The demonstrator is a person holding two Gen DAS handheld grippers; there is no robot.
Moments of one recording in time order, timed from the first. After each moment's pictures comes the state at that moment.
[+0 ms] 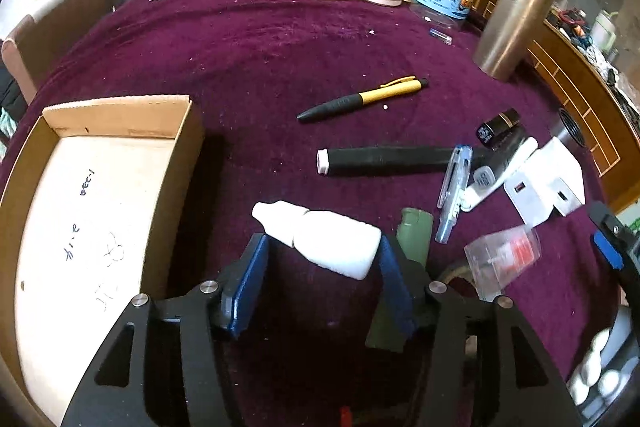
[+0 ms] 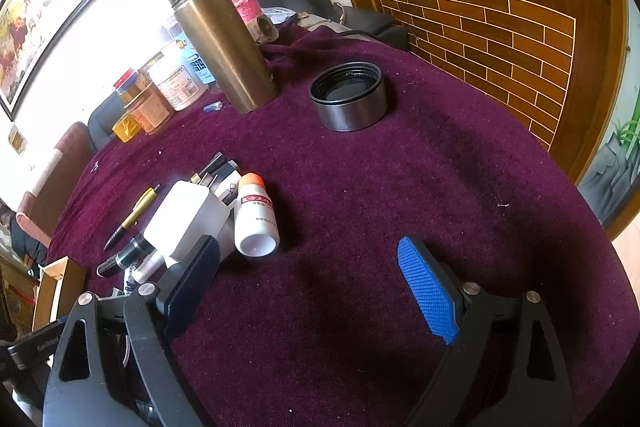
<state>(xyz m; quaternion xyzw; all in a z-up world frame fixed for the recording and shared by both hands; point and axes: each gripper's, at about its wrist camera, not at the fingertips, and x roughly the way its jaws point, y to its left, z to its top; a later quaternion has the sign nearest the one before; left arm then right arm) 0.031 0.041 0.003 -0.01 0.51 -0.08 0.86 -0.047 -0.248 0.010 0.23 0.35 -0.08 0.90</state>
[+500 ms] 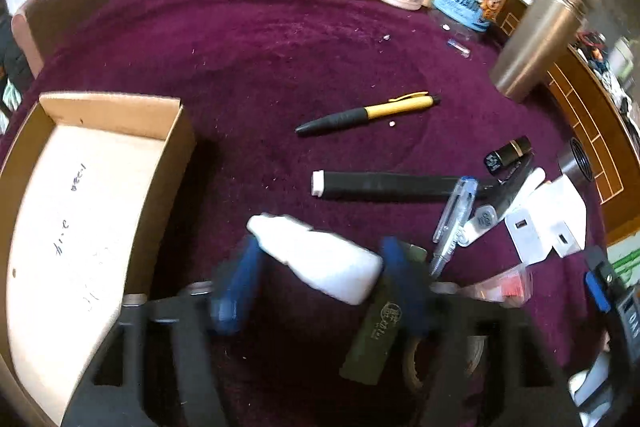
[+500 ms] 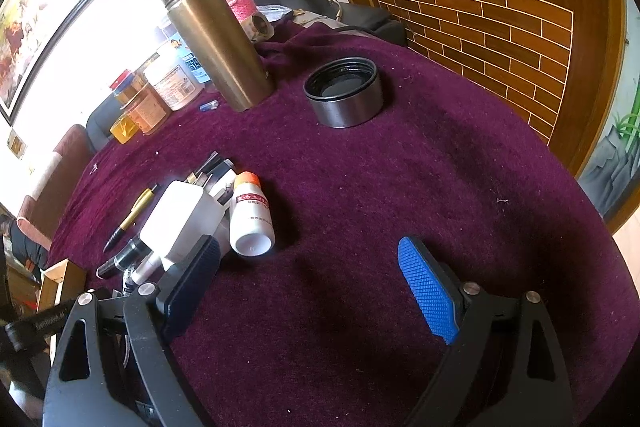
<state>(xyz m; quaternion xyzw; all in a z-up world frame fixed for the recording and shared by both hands) 0.049 0.030 0.005 -0.04 0.52 -0.06 0.85 -0.047 -0.251 0.008 0.24 0.36 -0.09 0.90</state>
